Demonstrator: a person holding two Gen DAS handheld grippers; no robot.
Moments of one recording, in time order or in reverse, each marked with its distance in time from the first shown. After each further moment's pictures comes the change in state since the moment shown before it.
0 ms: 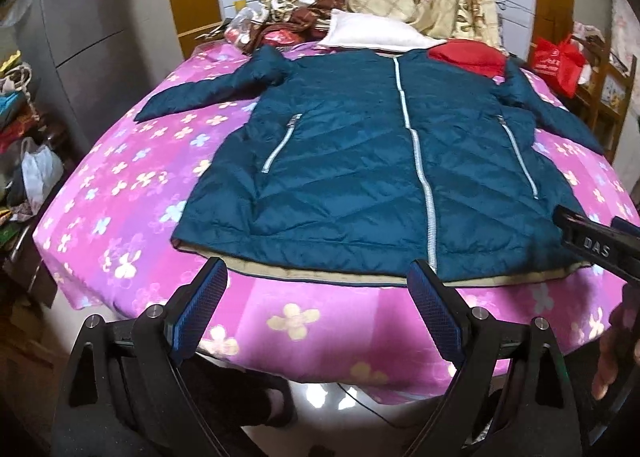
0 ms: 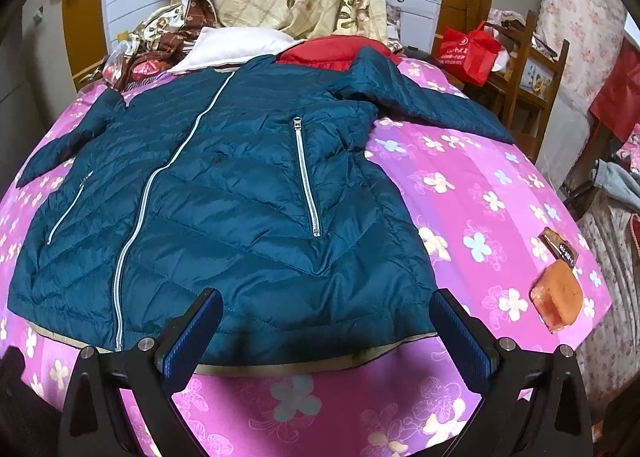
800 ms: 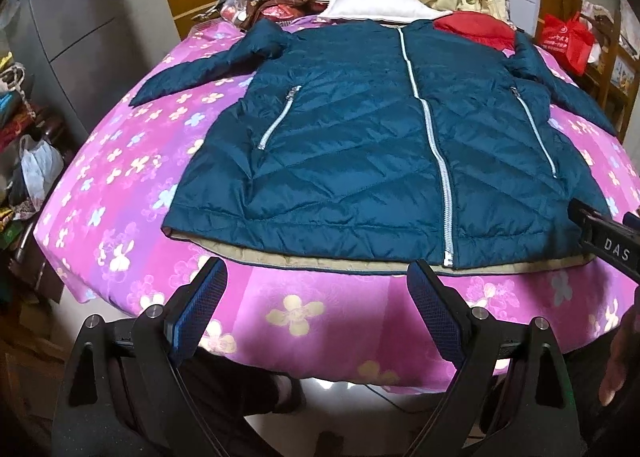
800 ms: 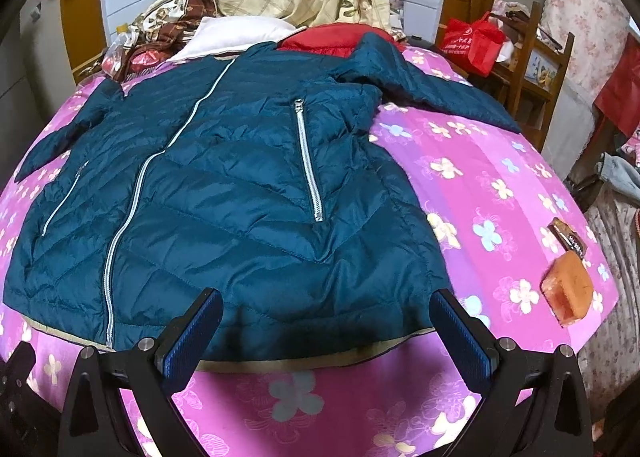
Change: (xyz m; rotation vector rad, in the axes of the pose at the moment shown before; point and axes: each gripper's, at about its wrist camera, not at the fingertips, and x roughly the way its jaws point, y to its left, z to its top) left arm 0.027 -0.006 0.000 0.031 0.092 0.026; right arm 0.017 0.000 -0.006 0.004 0.039 0.017
